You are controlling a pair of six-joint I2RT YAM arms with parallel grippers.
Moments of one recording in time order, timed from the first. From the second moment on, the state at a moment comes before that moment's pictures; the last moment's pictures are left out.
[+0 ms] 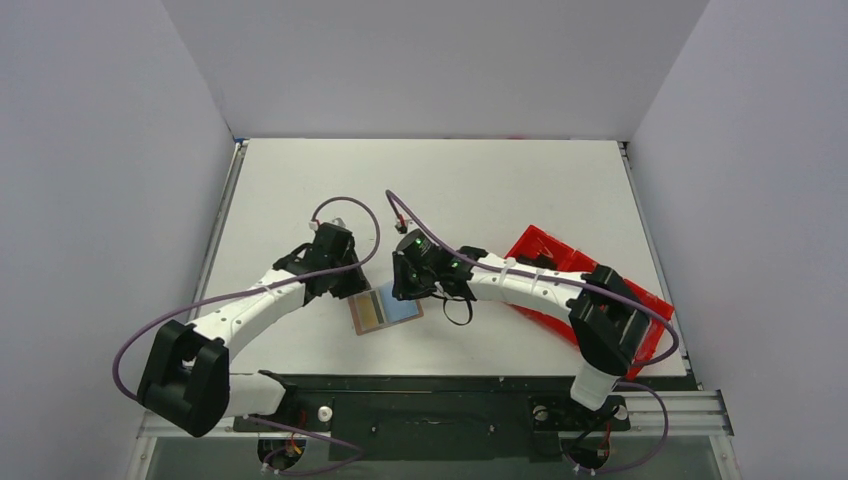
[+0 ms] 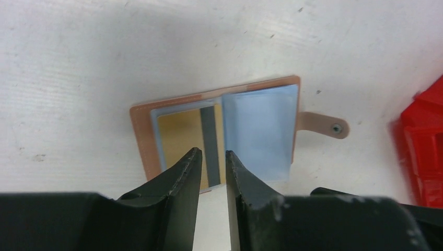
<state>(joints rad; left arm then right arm) -0.47 1.29 0.78 -0.44 -0.02 -0.80 0.97 1.70 1.19 -0.36 0.04 0.68</state>
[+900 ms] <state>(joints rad) -0.42 1.35 0.63 -0.40 -0.03 -0.83 0.95 2.00 1.32 -0.30 -0.10 0.67</state>
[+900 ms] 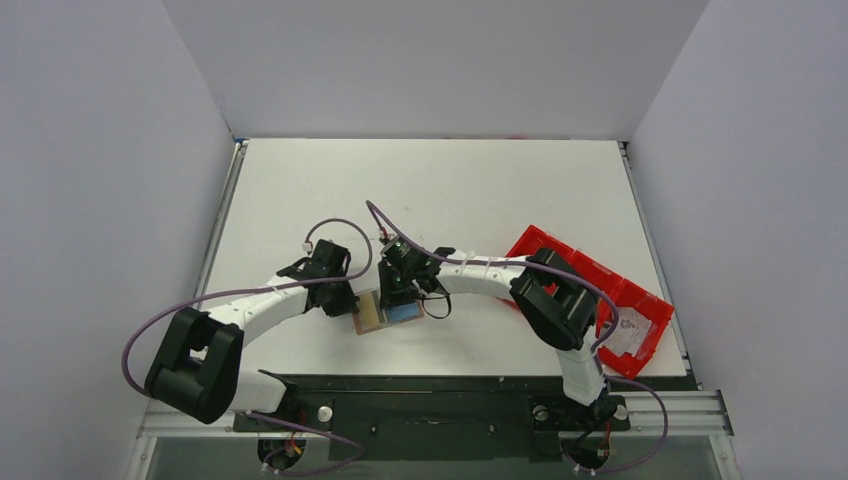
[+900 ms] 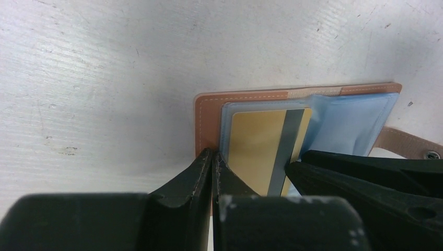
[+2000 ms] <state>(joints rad) -0.45 1.41 0.66 -0.38 -0.05 -0.83 0.86 1.97 1.11 0.05 -0.32 0.85</state>
